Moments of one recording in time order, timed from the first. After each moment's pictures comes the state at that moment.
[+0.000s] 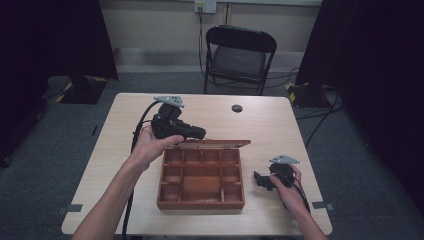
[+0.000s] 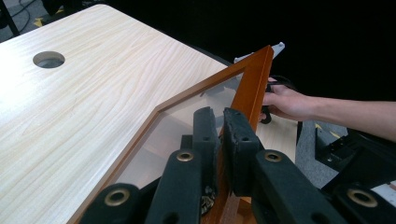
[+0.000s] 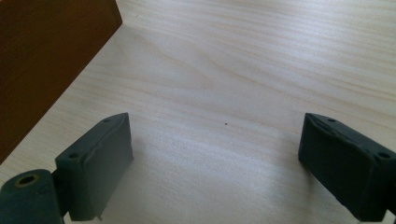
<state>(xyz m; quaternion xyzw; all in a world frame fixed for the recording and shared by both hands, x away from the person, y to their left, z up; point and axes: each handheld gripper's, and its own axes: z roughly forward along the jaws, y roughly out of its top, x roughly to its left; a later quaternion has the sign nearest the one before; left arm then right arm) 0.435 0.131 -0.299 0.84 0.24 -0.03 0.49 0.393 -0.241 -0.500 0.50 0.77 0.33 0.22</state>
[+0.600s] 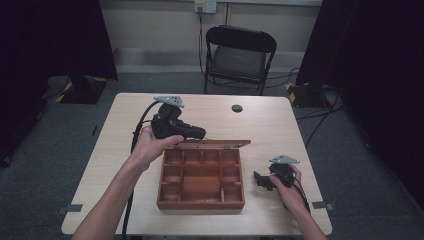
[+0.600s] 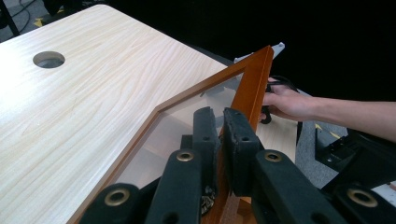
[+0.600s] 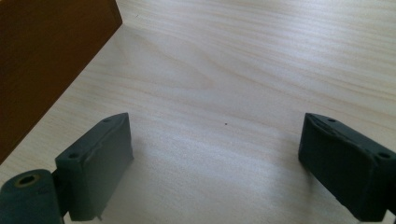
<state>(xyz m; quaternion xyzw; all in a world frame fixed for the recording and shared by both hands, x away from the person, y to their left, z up) 0.434 0.131 -0.299 0.84 0.24 -0.03 0.49 0.393 -0.241 -0.500 0.50 0.77 0.33 0.22</state>
